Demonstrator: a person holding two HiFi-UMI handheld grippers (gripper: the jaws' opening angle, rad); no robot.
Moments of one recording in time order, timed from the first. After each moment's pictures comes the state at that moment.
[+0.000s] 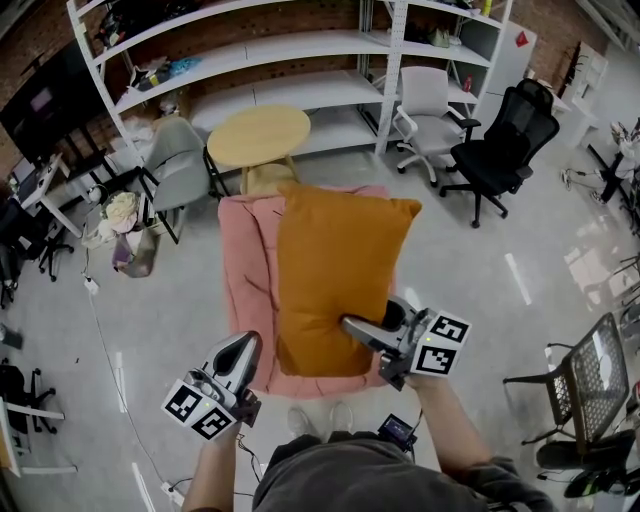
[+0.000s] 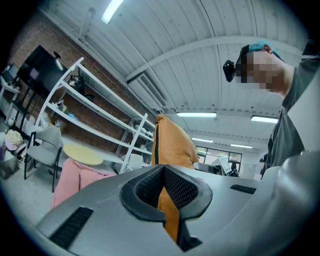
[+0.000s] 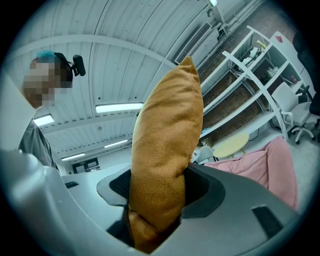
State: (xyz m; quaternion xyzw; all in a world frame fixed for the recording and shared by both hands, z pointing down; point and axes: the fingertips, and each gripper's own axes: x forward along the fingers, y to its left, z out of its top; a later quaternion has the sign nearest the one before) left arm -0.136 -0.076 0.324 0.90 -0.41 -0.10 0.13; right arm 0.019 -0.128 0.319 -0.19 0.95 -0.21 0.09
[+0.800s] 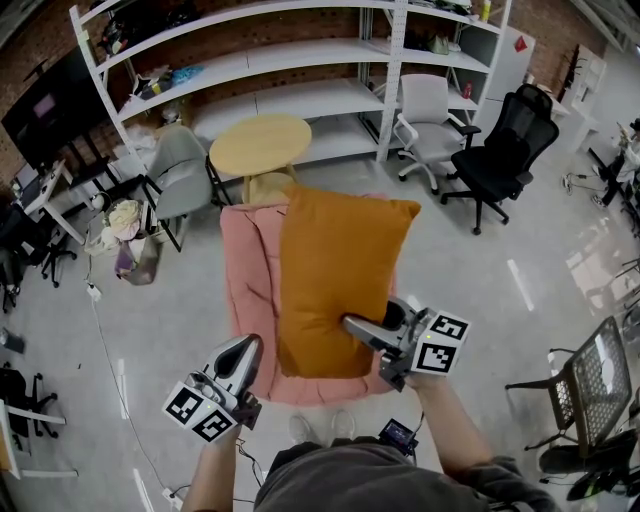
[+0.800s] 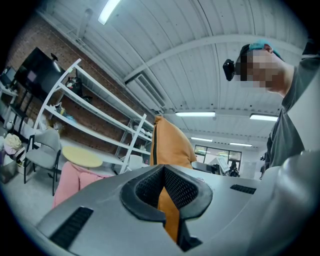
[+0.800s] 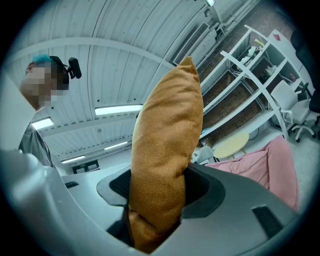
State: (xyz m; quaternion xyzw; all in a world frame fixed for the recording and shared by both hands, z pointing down) left arm -0.135 -0.073 0.321 0.90 -0.41 -0.09 0.12; right arm 0.021 -0.132 0.318 -0.19 0.95 -0.22 0.09
